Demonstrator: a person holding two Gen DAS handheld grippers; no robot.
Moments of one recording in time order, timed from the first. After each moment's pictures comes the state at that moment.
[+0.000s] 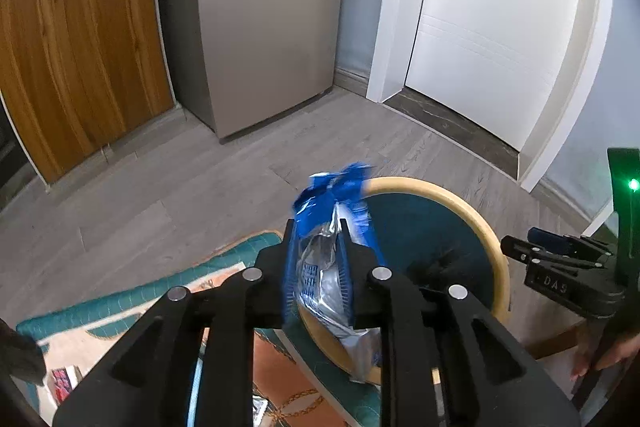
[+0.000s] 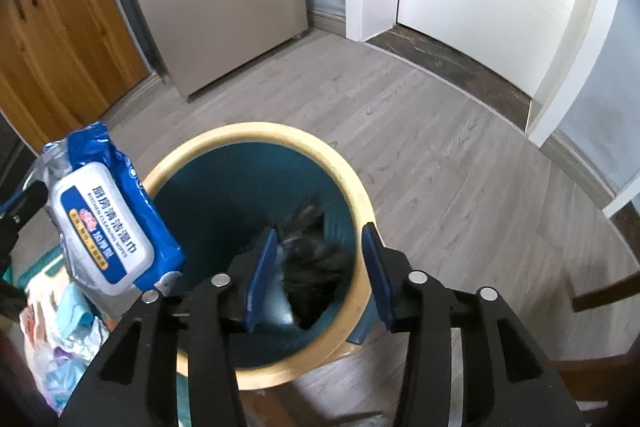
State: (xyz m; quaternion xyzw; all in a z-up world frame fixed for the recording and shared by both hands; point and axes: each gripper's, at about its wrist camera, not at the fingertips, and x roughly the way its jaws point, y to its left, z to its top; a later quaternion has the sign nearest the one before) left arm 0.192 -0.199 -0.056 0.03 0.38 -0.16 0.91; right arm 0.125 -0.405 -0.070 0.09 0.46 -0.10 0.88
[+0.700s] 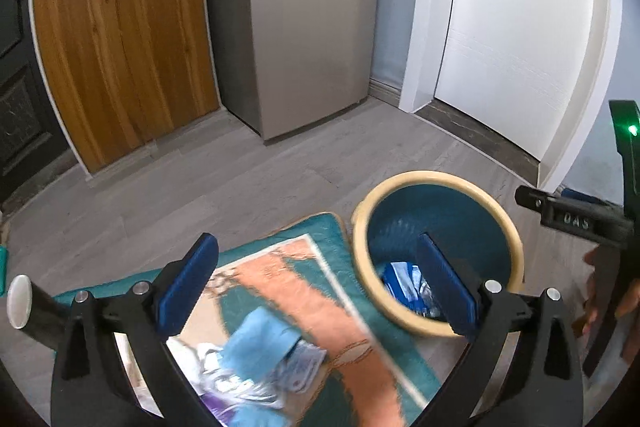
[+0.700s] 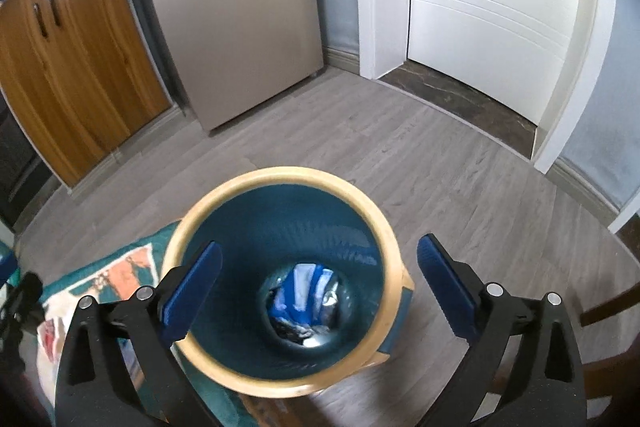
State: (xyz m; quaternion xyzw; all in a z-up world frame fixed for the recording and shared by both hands) left arm 0.127 -0.134 -0.028 0.04 0.35 -0.10 0.93; right arm 0.116 -0.383 -0.032 0.10 0.41 -0.08 0.90
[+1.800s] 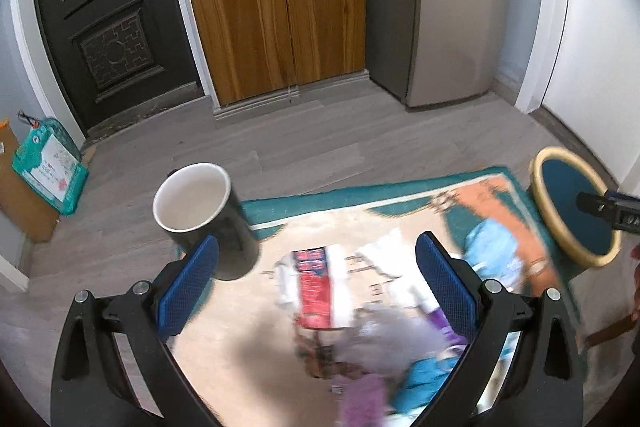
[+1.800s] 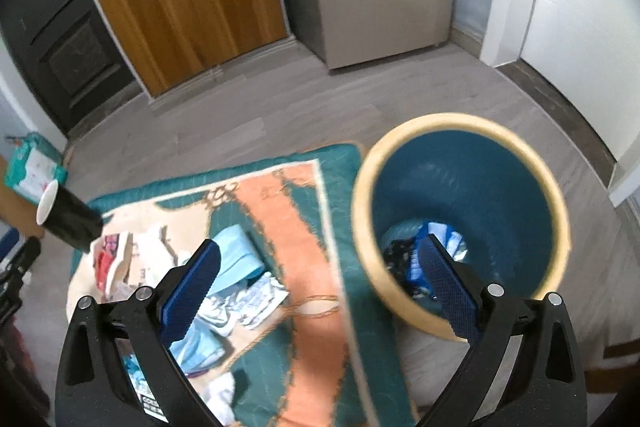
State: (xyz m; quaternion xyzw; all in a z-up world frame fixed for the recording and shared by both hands) left arm 0.058 0.088 -0.053 0.02 0.39 0.08 0.92; right arm 0.110 -0.203 -0.057 0.03 0.47 0.08 0.88
